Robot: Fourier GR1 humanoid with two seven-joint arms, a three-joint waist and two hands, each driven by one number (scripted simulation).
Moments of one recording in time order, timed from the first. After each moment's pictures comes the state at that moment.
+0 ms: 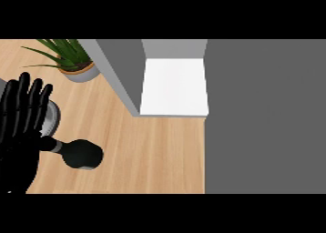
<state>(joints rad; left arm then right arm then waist) 0.01 0.08 -0.03 -2.10 0.01 0.00 0.00 -0.04 -0.10 -0.02 -2.10 0.03 0.01 -0.02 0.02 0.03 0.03</state>
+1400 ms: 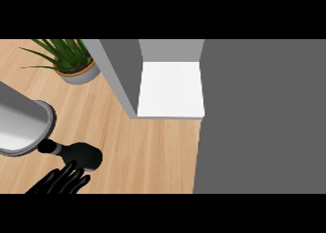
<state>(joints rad) 0.44 0.30 -0.20 -2.36 0.54 -0.36 0.23 0.15 -0.13 0.13 -2.43 -0.15 0.11 0.35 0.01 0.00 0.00</state>
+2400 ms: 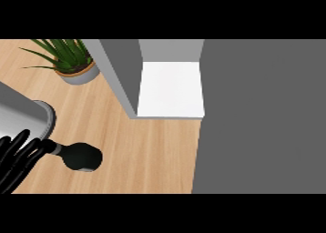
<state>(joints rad) 0.34 0.36 0.06 -2.35 0.62 -0.28 0.32 0.06 -0.14 0.13 -2.46 -0.11 0.05 0.46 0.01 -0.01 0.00</state>
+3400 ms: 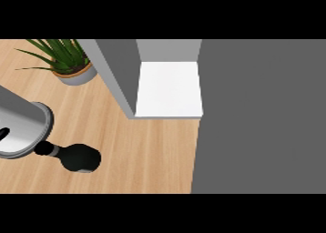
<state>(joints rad) 0.21 0.44 0.33 -2.19 0.98 -0.37 0.46 0.00 -0.15 0.09 -2.49 -0.11 0.05 0.56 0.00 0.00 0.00</state>
